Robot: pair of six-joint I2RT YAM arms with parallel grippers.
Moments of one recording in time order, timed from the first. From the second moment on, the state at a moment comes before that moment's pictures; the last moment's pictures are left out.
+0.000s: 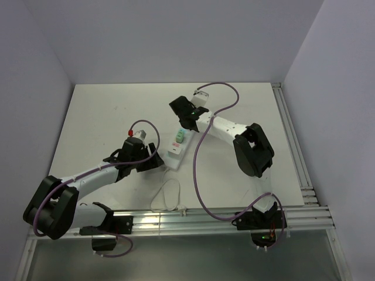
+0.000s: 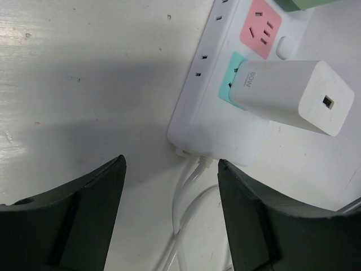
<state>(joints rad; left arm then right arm) -0.52 1.26 0.51 -0.03 0.10 -0.71 0.70 2.03 1.60 -0.49 0.63 0.95</state>
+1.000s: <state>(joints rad) -0.52 1.27 0.51 -0.02 0.12 -0.71 0.71 2.06 1.63 -0.48 0.65 0.93</state>
